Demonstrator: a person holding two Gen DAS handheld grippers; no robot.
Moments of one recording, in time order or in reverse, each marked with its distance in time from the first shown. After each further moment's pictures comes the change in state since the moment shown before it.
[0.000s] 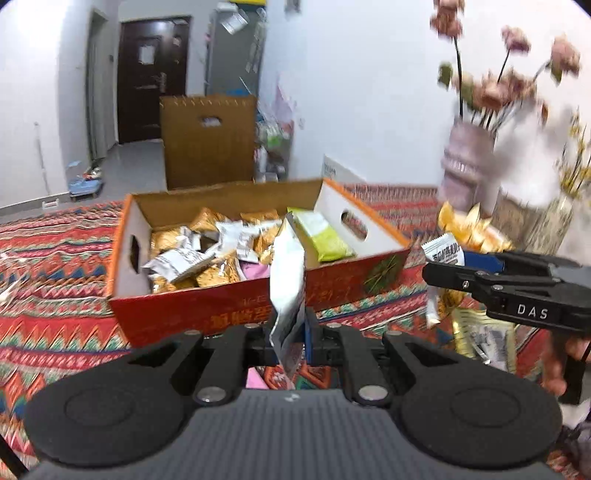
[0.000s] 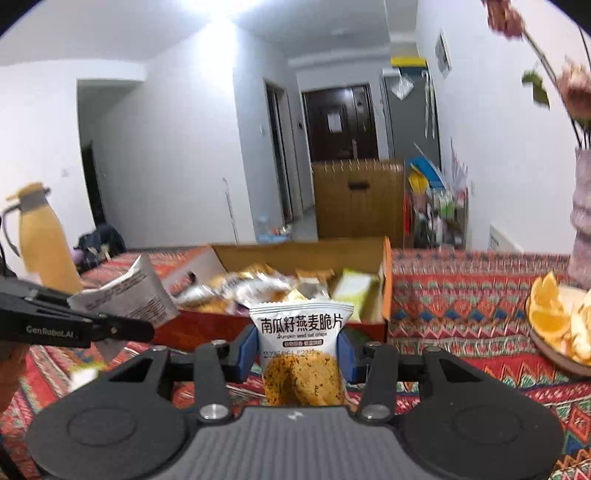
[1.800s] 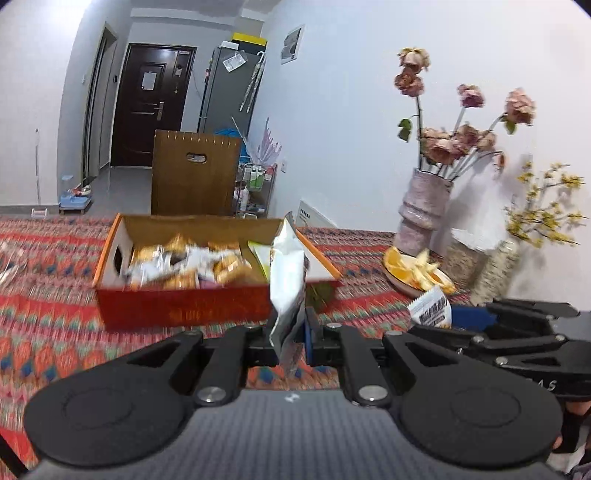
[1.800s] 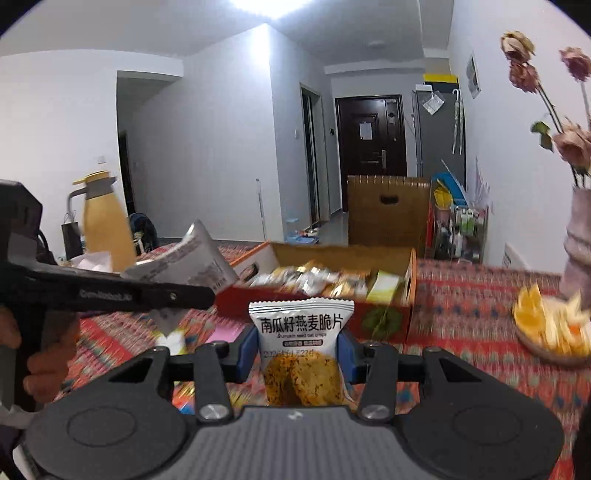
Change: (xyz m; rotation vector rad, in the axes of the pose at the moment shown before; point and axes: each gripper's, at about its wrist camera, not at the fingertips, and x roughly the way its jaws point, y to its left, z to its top) left arm -0.047 -0.038 -0.009 -0.059 -0.135 -0.078; right arm -0.105 0.047 -0.006 -0.083 0.010 0.060
